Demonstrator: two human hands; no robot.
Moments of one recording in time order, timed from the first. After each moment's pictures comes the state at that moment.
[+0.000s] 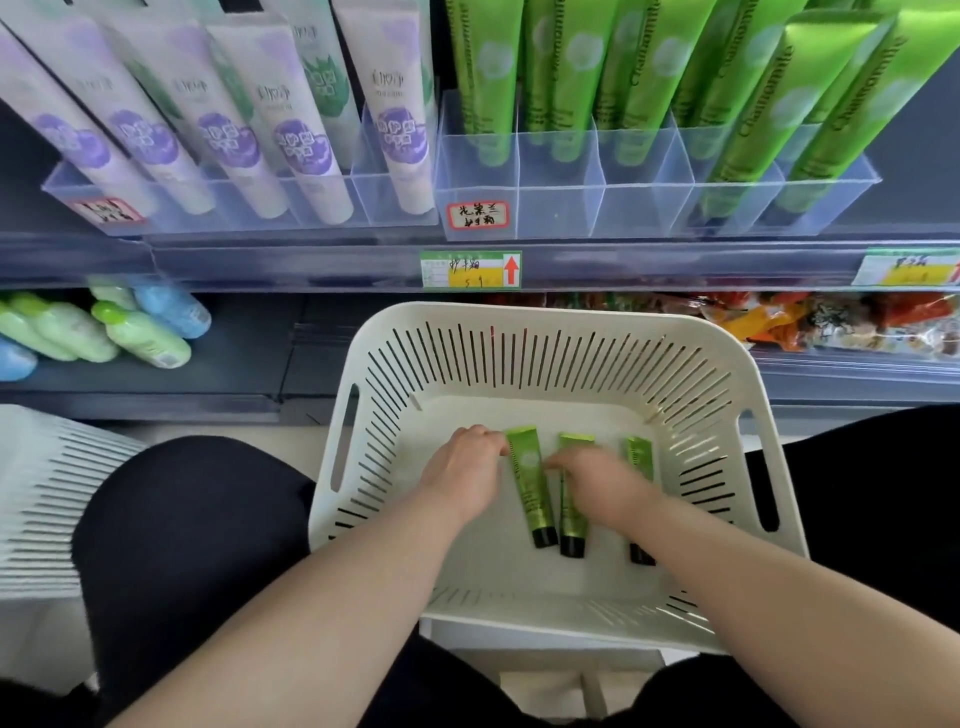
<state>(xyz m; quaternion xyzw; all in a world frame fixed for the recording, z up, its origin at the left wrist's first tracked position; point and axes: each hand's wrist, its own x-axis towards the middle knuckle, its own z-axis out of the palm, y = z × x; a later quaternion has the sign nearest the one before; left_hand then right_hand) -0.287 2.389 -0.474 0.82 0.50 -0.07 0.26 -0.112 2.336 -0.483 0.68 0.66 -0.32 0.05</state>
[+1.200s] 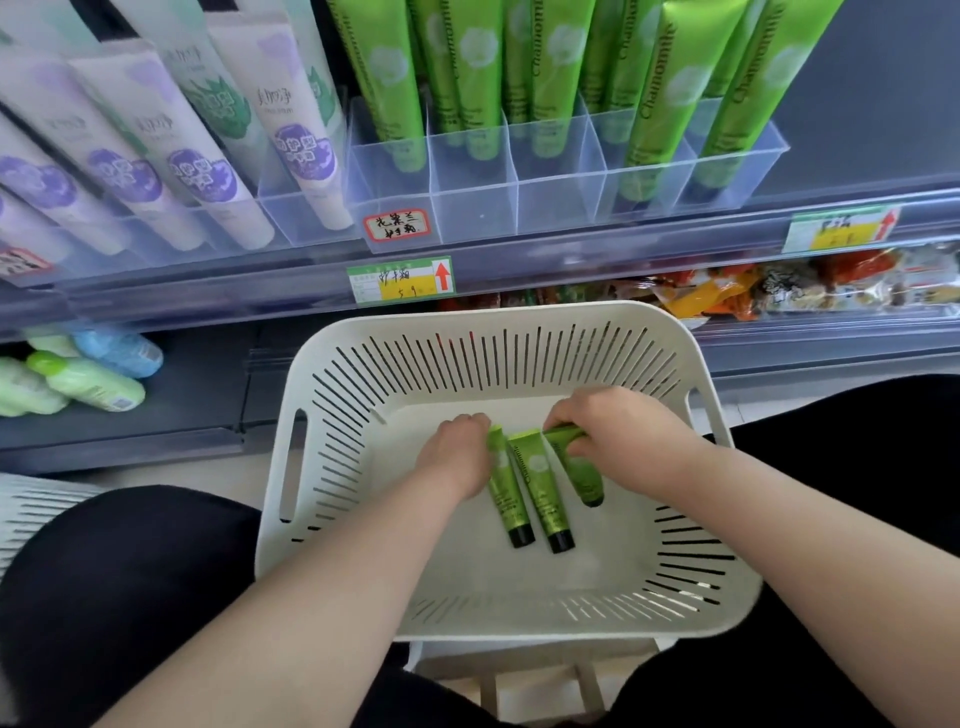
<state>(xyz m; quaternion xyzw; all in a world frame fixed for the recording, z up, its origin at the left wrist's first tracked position) -0.243 2.405 -0.471 0.78 0.54 -0.15 0.28 -0.074 2.334 -0.375 0.67 0.69 -0.27 0.03</state>
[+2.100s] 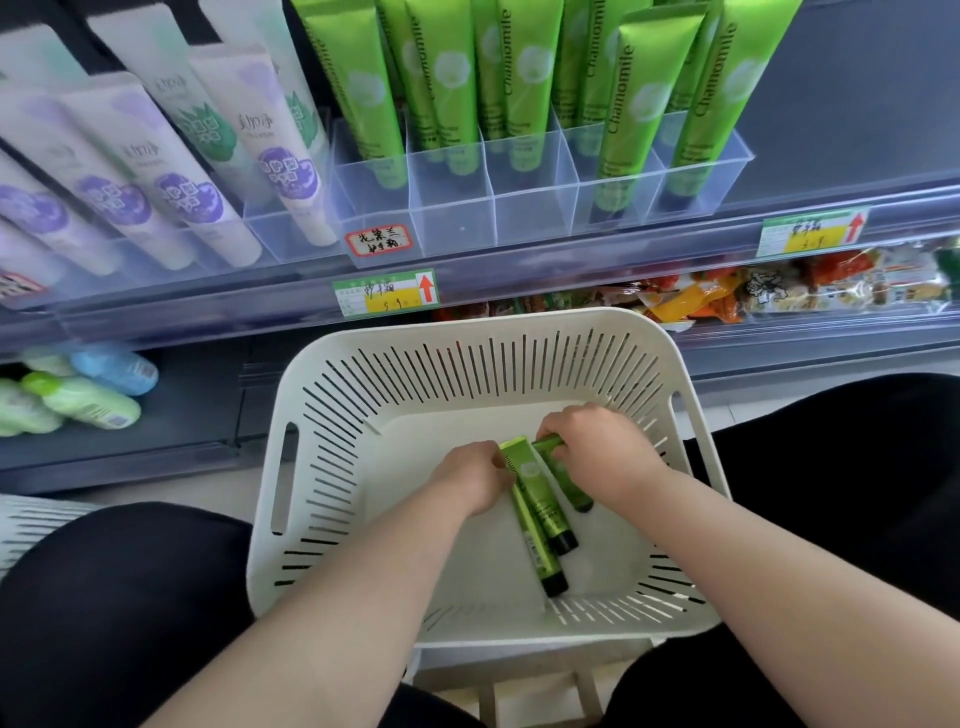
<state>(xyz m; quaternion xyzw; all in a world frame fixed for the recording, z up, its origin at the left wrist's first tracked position) -0.228 2.392 -0.478 0.73 0.56 -0.16 0.36 -0.076 2.329 -0.421 0.72 0.65 -0.22 -0.02</state>
